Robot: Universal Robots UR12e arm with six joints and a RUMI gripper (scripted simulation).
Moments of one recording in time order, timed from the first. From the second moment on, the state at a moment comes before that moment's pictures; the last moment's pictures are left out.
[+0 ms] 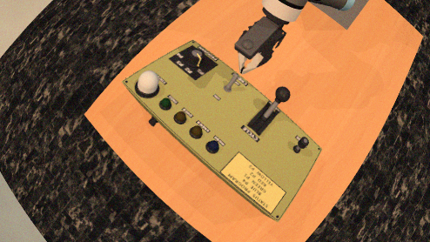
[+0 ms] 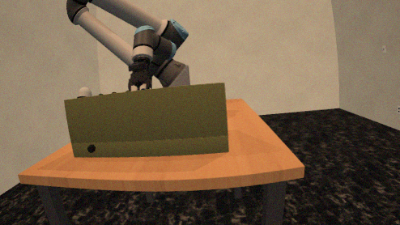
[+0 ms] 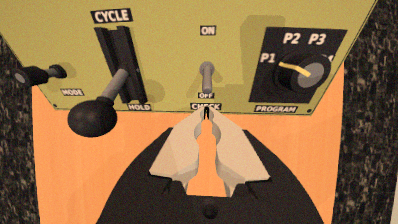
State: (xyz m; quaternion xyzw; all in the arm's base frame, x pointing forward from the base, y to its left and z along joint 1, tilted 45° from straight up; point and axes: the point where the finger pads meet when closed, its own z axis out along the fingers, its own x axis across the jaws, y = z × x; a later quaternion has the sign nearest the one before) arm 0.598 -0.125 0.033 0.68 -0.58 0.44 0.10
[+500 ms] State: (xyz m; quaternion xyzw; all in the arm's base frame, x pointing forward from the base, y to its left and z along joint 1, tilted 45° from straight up) arm 0.608 -0.121 0.038 0.68 -0.58 0.44 0.10
